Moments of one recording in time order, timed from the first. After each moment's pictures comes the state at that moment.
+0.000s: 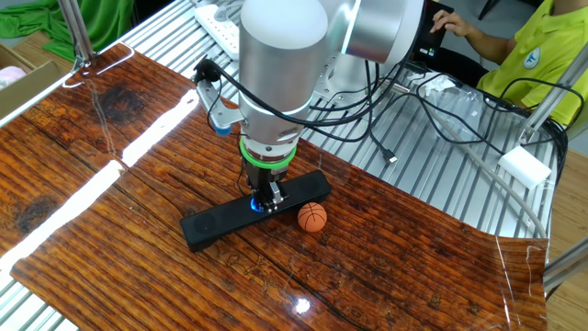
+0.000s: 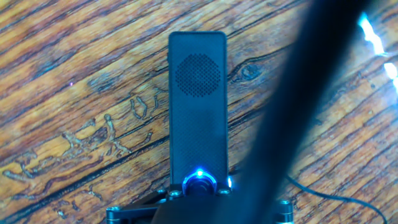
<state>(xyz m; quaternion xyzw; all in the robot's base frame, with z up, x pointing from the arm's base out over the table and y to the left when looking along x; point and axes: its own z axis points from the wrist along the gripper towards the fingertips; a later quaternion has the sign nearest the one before) 0.525 0.016 0.061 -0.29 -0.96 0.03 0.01</state>
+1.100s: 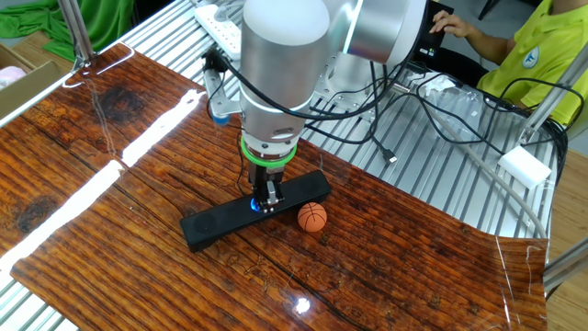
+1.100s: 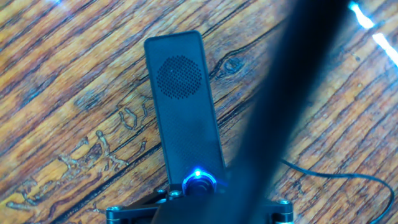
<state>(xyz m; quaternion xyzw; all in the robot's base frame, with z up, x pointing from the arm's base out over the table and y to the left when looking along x) 0.525 0.015 0.061 -0.38 -0.93 0.03 0.00</state>
